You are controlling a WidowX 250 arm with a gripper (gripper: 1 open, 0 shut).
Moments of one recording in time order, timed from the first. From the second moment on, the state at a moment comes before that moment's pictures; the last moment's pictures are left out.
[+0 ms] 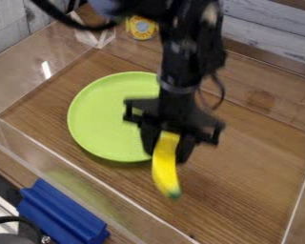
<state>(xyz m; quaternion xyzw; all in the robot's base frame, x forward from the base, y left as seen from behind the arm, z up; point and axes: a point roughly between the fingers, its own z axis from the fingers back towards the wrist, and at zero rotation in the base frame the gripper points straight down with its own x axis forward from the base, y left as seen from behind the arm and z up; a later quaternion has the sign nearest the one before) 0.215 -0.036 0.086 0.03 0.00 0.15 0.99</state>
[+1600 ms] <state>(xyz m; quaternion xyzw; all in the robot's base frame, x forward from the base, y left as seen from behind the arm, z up) 0.230 0.055 0.105 0.04 -0.03 0.18 0.98</state>
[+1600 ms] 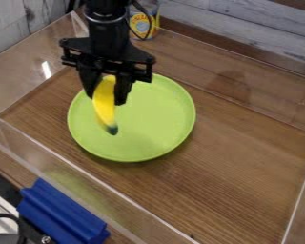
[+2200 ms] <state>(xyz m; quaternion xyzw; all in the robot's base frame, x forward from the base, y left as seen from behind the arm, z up) 0.236 0.054 0.097 0.05 -0.03 0.18 0.98</state>
